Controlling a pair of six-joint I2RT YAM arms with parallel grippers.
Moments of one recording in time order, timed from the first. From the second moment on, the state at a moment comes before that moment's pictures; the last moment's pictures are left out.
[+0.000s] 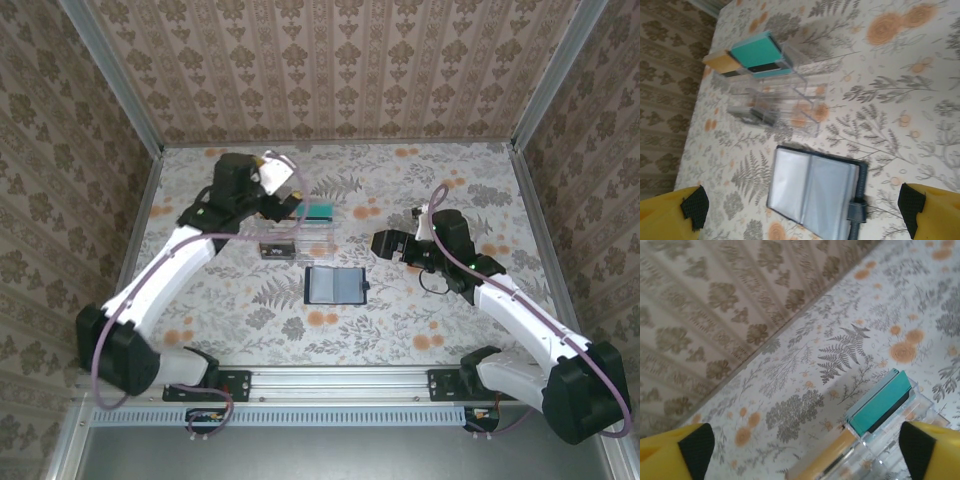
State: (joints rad) left arm -0.48 1.27 1.14 -0.32 0.04 0.39; right arm 0.34 1.07 0.67 -0.22 -0.34 0.61
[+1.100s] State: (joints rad) left arm 0.02 1.20 0.45 0.00 -0.37 -0.13; right arm 0.17 1.26 0.49 0.23 0.44 0.04
